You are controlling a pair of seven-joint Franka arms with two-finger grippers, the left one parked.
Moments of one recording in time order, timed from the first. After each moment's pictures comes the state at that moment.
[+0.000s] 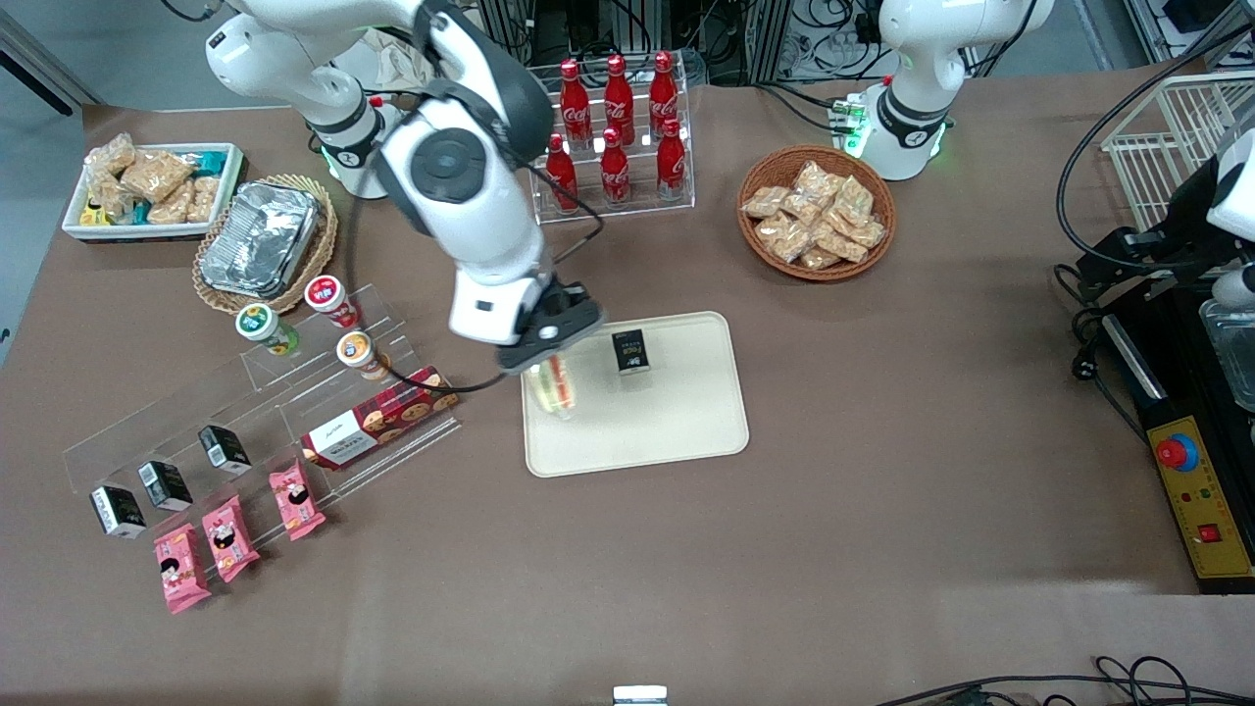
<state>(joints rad) 0.70 0.33 -0.03 -1.62 0.08 2.04 0.07</state>
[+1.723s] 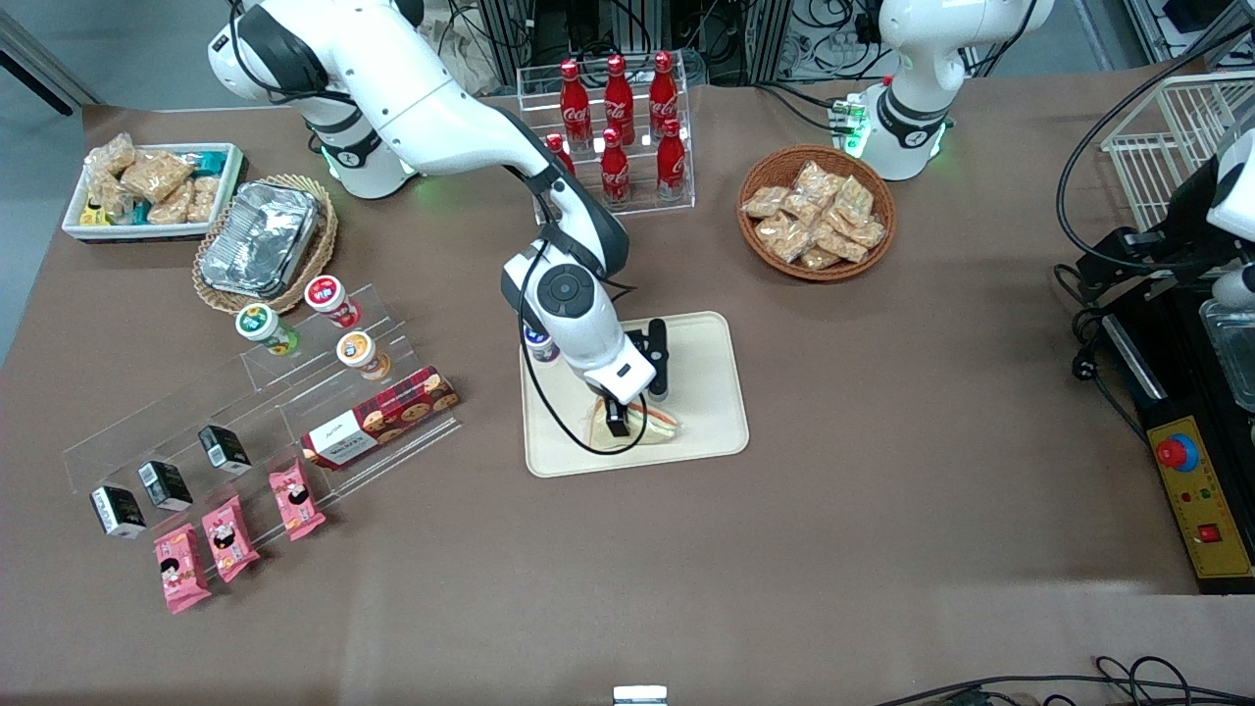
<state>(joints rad) 0.77 0.74 -0.04 -1.60 0.12 2.53 -0.88</state>
